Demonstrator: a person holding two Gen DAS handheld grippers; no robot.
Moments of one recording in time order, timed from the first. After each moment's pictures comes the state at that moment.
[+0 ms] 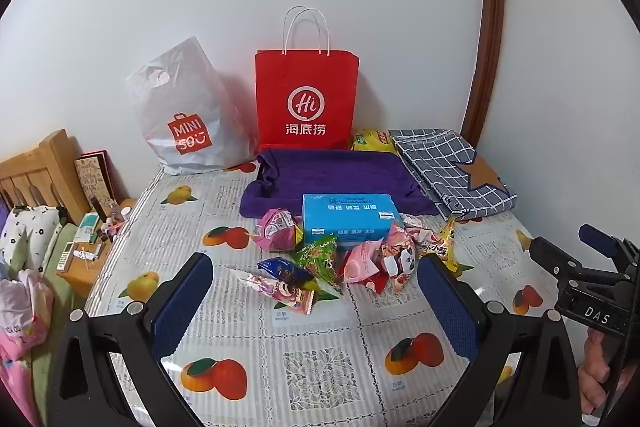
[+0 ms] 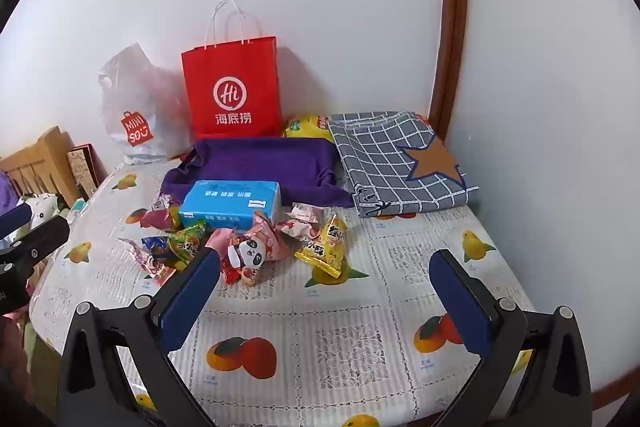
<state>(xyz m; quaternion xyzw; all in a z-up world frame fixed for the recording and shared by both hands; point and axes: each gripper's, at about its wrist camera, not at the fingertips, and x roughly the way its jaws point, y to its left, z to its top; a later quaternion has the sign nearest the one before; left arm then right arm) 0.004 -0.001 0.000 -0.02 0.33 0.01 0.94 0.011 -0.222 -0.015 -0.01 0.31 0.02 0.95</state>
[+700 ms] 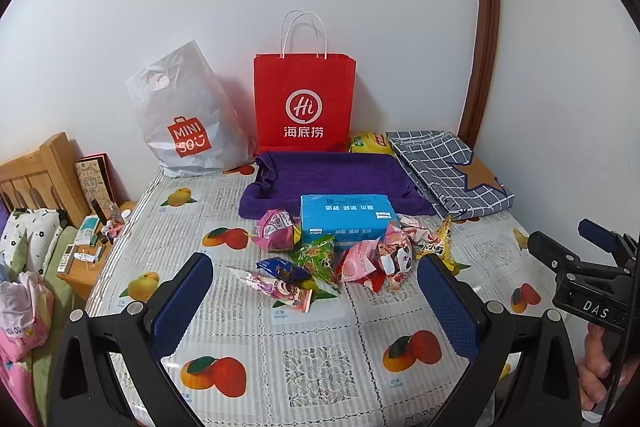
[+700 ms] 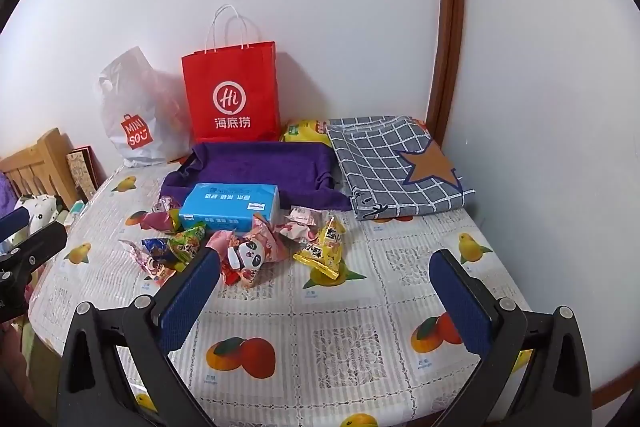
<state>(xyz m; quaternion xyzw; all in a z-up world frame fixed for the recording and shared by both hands) -0.011 0.000 0.006 -0.02 0.31 0.01 0.95 0.006 -0.223 -0.011 -0.02 0.30 0.02 0.95</state>
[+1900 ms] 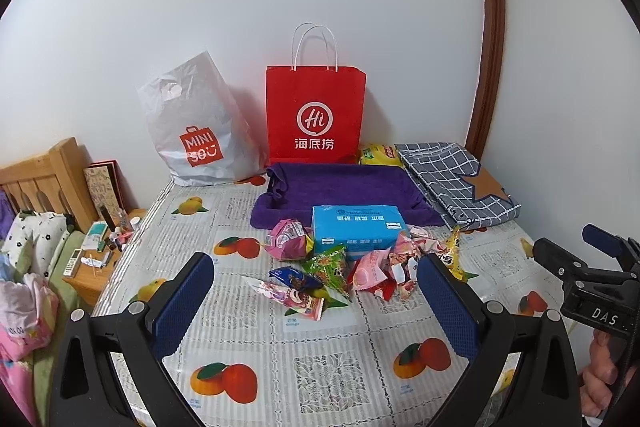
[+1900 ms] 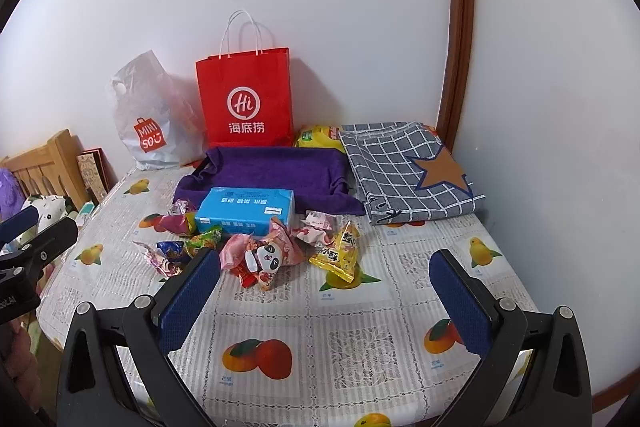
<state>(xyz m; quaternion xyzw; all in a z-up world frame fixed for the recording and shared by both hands) -0.017 0.007 0.008 -0.01 0.29 0.02 0.96 -0.003 -0.213 -0.007 -0.01 0.29 0.04 0.96</state>
